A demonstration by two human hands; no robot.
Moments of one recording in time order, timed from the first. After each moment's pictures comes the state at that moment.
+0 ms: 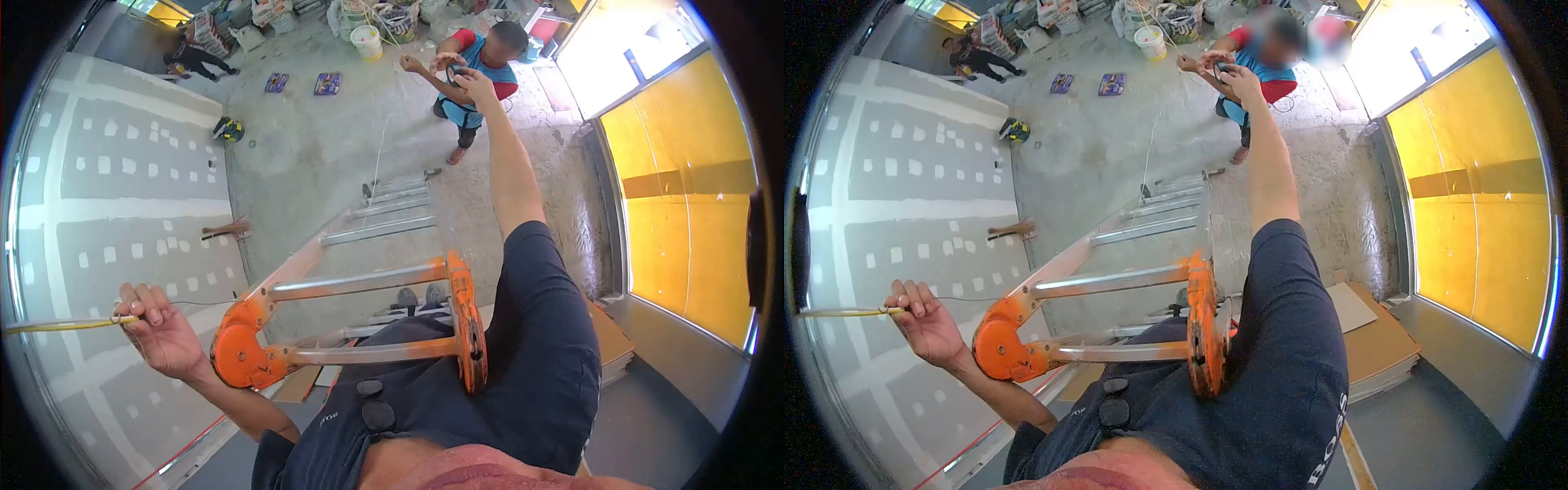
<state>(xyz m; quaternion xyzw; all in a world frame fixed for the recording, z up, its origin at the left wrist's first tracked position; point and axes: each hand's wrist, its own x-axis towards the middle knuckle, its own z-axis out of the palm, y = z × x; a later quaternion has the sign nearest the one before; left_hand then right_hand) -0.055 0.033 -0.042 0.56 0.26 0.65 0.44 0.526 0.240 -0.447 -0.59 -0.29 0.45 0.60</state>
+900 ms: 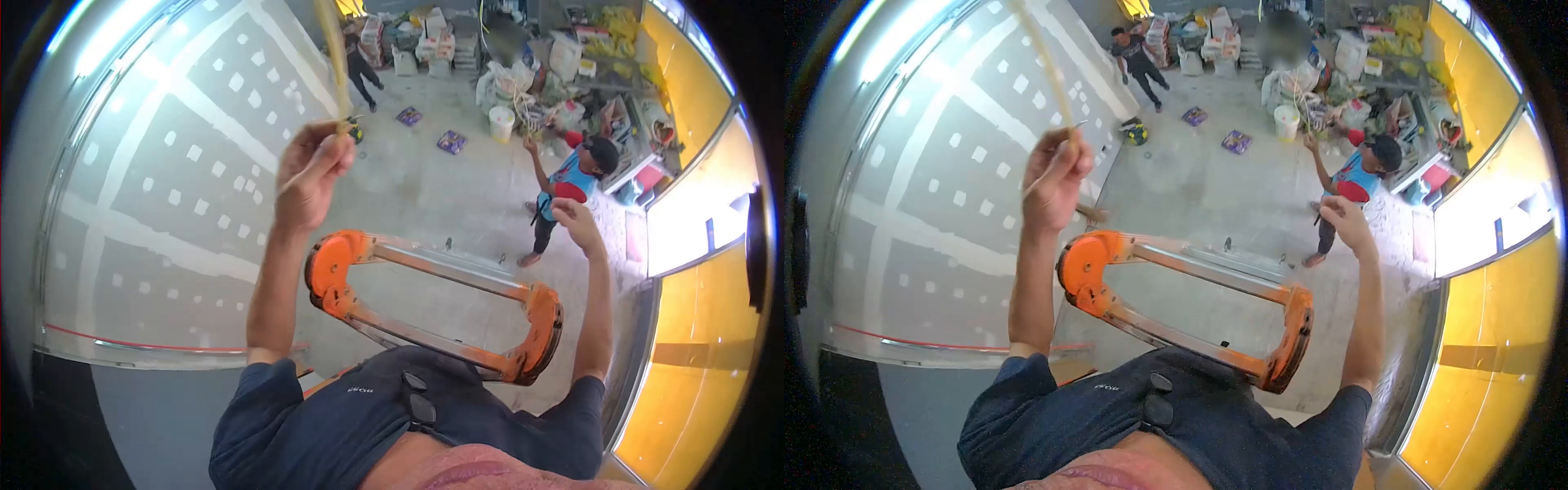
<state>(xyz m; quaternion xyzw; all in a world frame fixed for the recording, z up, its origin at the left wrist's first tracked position) -0.038 0.029 -0.015 0.57 0.29 0.59 0.50 0.428 0.078 -0.270 -0.59 -0.61 0.42 0.34</state>
